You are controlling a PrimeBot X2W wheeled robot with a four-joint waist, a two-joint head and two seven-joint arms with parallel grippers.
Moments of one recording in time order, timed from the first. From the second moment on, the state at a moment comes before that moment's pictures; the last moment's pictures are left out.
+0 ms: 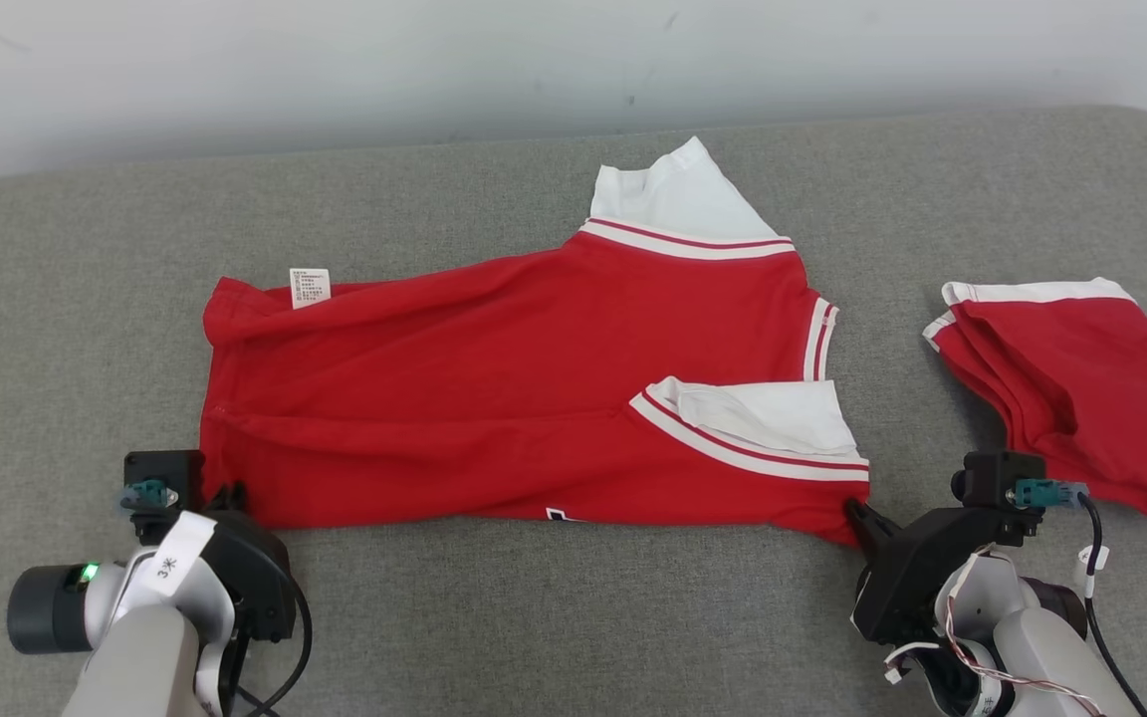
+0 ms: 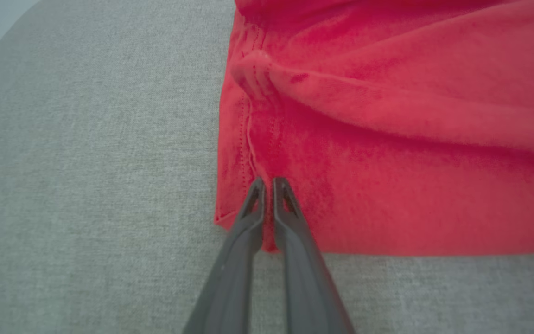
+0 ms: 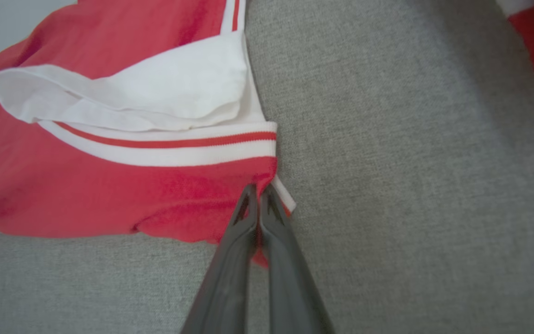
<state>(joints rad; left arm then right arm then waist) -0.48 0.16 -0.22 0.73 -0.14 0.04 0.13 -0.26 -0.09 0.11 0.41 0.56 -0.06 0.32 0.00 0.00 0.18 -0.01</state>
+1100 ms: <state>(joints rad) -0.16 0.12 -0.10 0.64 -0.34 -0.06 0.00 0.03 -0.13 0.02 0.26 0.63 -0.04 0.30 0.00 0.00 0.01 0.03</state>
